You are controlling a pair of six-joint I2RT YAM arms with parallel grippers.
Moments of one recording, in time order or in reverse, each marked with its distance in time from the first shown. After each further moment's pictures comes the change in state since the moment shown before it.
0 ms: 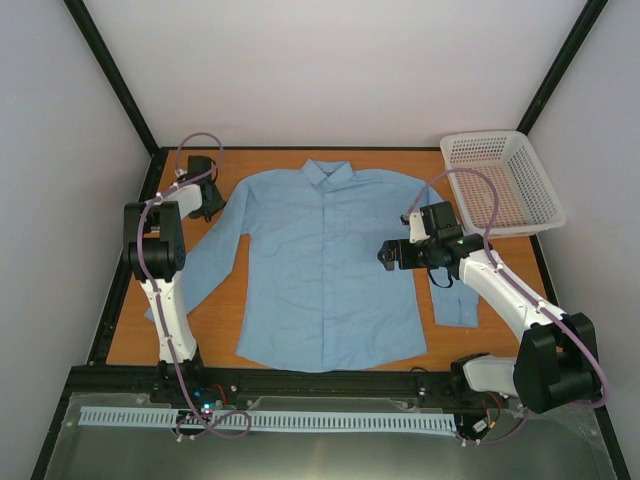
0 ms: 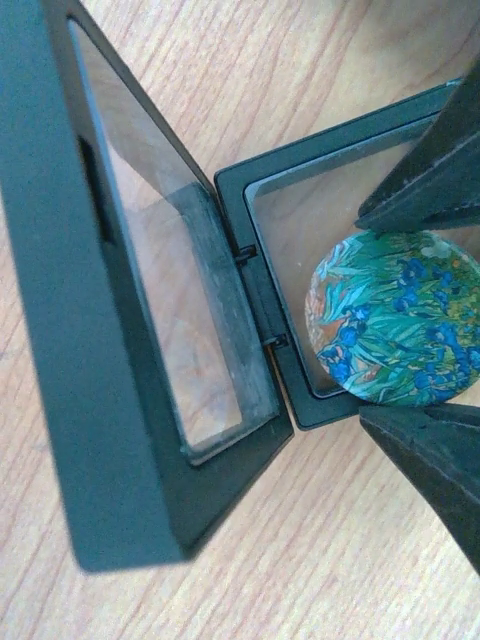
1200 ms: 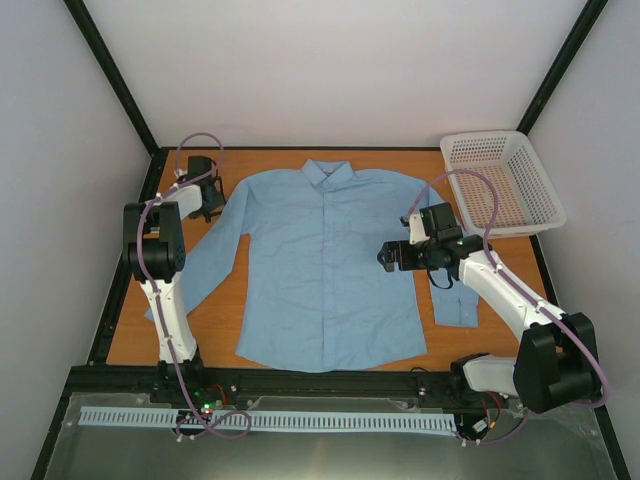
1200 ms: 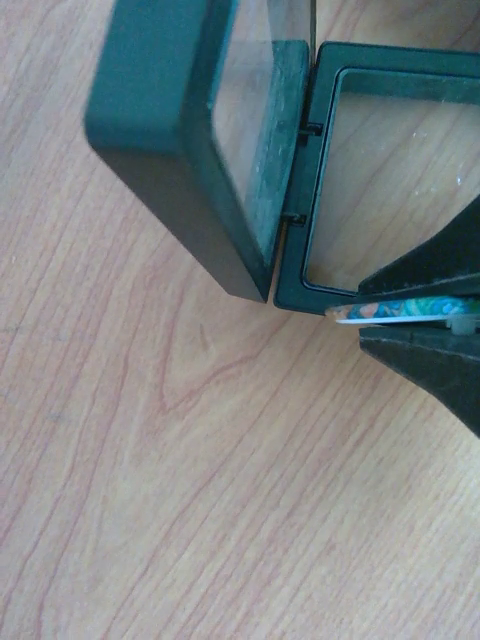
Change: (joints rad) left arm 0.000 -0.010 -0.013 0.013 -0.031 0.003; right arm 0.000 0.000 -0.008 0.002 -0.005 0.008
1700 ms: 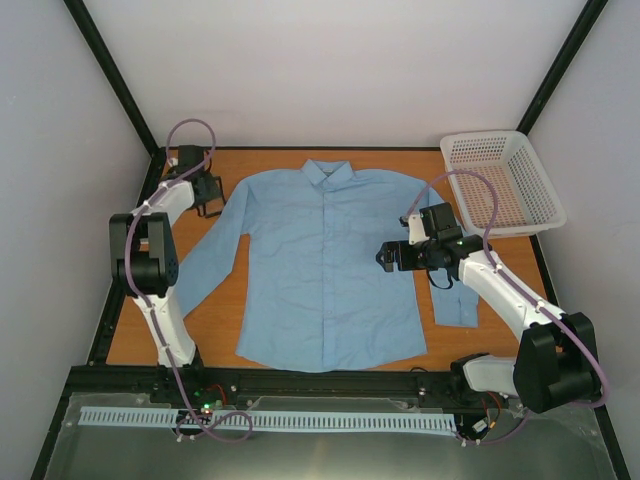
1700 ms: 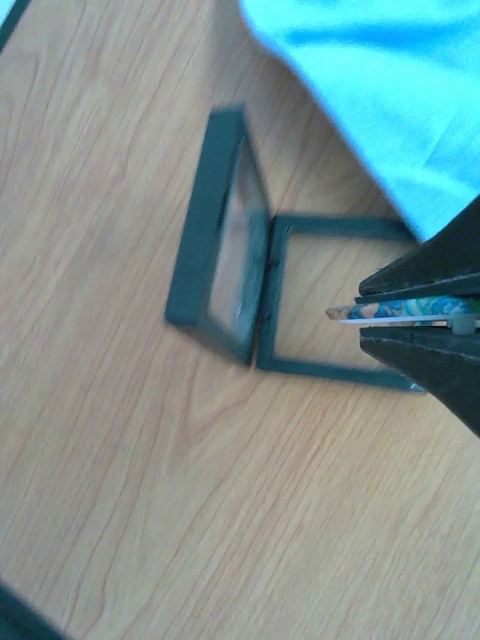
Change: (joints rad) left arm -0.005 -0.146 -0.016 -0.057 0.050 0.000; right arm 0.000 0.000 -0.004 0.003 -0.027 0.005
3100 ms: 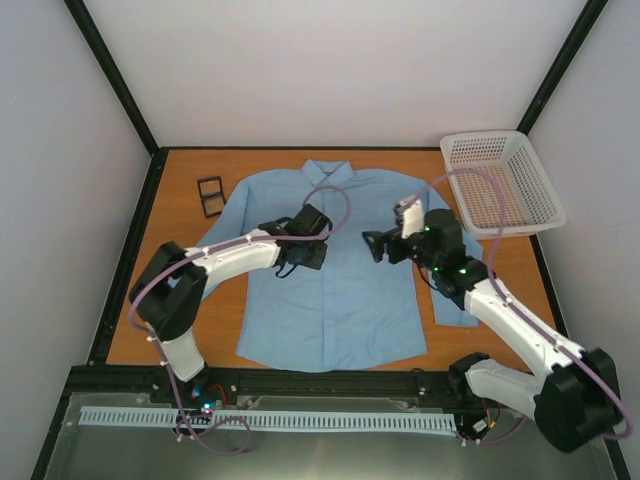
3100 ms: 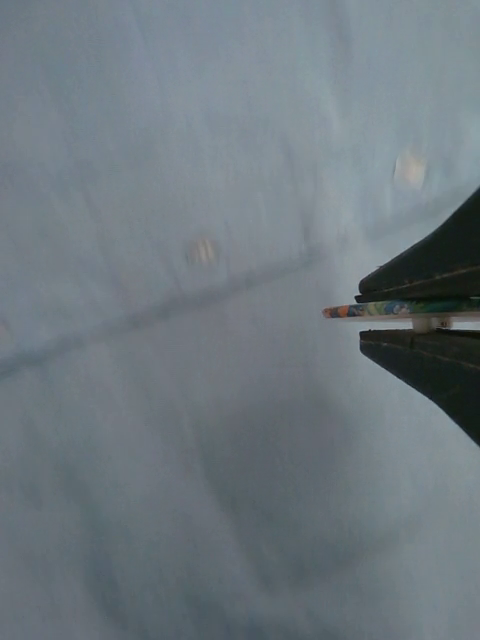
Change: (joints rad) left arm -0.761 -0.281 -0.310 -0.068 0.151 0.072; right arm 0.166 -0.169 -0.138 0.507 0.044 -0.098
